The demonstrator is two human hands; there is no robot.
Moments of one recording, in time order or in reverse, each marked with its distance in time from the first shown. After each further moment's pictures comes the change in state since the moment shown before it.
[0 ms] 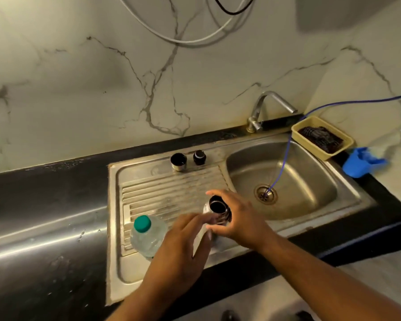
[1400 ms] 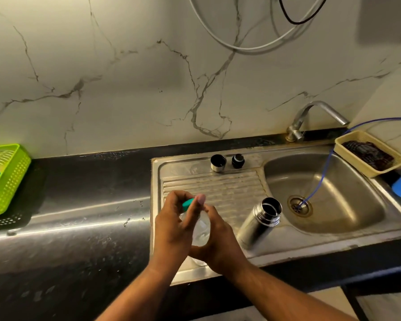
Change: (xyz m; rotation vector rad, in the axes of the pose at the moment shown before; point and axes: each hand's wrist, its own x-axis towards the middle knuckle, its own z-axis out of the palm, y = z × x) left_hand -0.013 -0.067 -0.065 -0.456 0.481 -0.328; right_hand 0.013 -0.115 0.126 0.259 -0.007 0.094
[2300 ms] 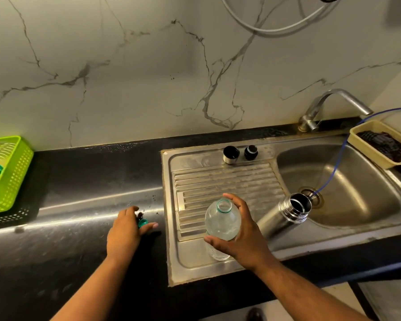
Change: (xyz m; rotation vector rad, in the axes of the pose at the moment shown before) left_hand 0.054 -0.167 -0.143 0.871 -0.114 -0.308; right_hand 0.002 0.006 0.006 0.125 0.056 0.092
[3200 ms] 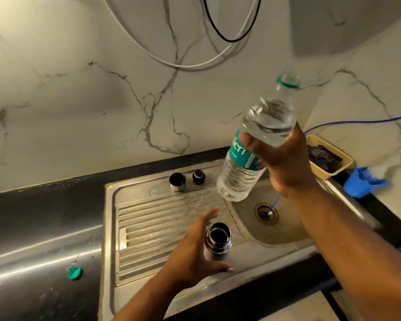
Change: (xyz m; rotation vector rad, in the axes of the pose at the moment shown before) left_hand -0.079 0.282 0.077 -0.428 -0.400 0.739; right_hand 0.077 -0.075 -0.265 0.425 0.422 -0.335
